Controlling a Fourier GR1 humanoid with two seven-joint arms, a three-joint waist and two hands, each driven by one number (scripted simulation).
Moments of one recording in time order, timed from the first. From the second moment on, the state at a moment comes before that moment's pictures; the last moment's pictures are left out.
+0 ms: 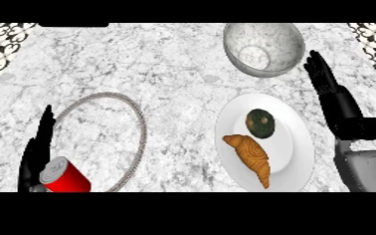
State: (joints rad) left arm 0.06 0.39 -0.08 -1.31 0.05 0.39 -0.14; right arm -0.21 -0.40 0.08 -1.42 -0.15 -0.04 -0.22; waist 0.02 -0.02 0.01
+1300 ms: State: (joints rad) left arm -0.28 0.39 -0.18 -1.50 0.05 0.28 0.06; right arm -0.69 -0.68 0.23 -1.23 -0.22 0.77 -0.47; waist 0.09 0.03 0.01
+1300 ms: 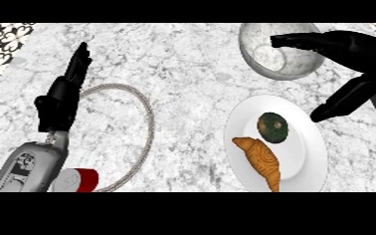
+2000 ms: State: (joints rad) left arm -0.29 0.38 -0.18 -1.51 0.03 0.30 0.11; right arm -0.77 -0.80 0.59 -1.34 0.16 0.59 -0.71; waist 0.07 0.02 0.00
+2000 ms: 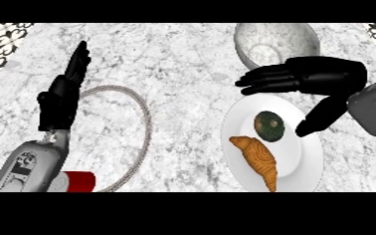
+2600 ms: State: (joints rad) left arm -0.28 0.38 -0.16 -1.54 0.01 0.30 0.16; right arm -0.82 -0.75 0.87 -1.15 0.47 0.36 -0.86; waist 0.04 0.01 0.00
